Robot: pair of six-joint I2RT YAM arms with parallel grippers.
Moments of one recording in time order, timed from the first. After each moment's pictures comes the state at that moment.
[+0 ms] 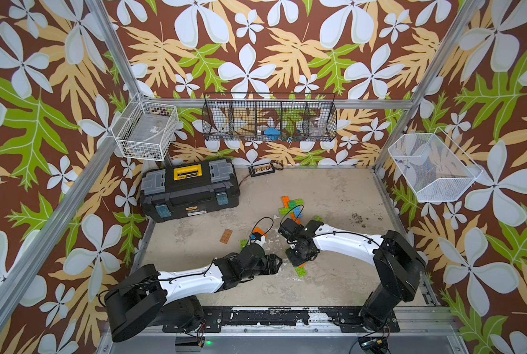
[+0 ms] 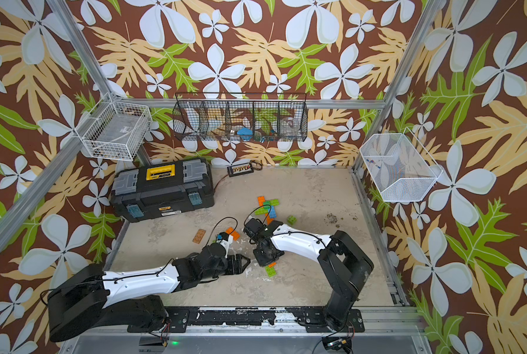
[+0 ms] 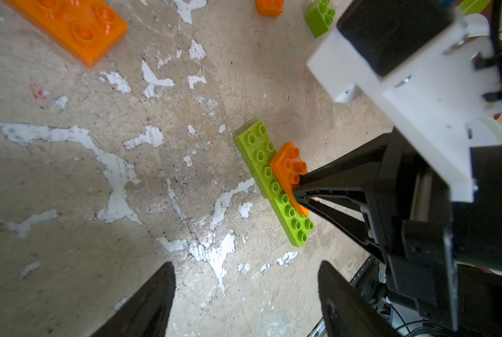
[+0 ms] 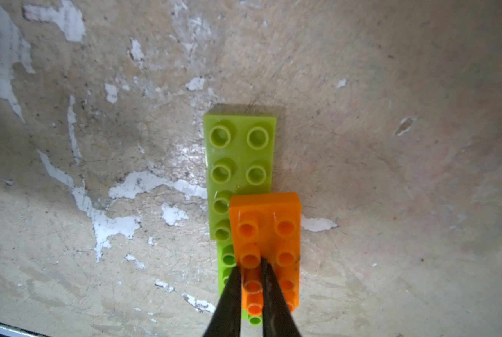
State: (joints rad) left arm -0.96 1.26 0.45 0.11 0.01 -0.98; right arm 0.84 1.72 1.07 -0.86 0.02 0.38
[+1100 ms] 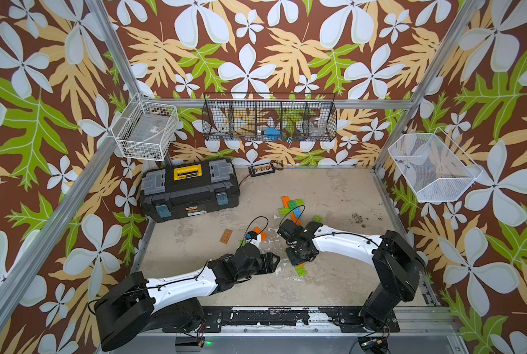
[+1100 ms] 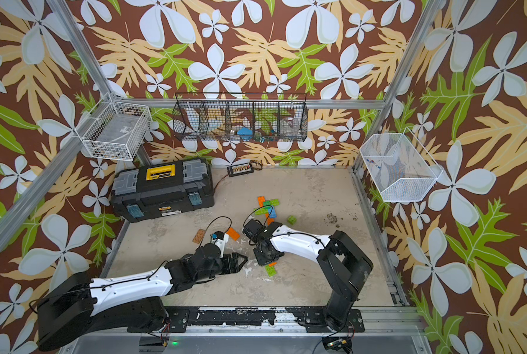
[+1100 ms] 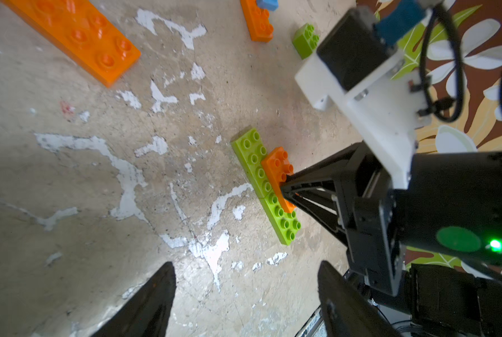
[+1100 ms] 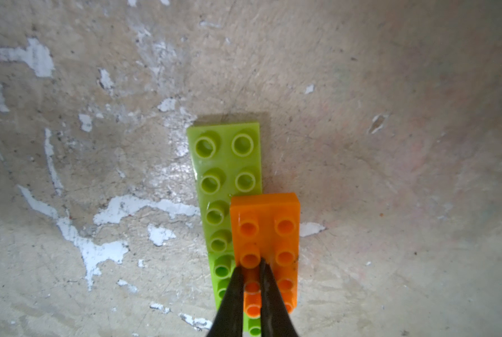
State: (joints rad) left arm -0.94 1.15 0.43 0.08 -0.02 -0.99; right arm 0.85 1.72 1.08 -0.84 0.08 0.47
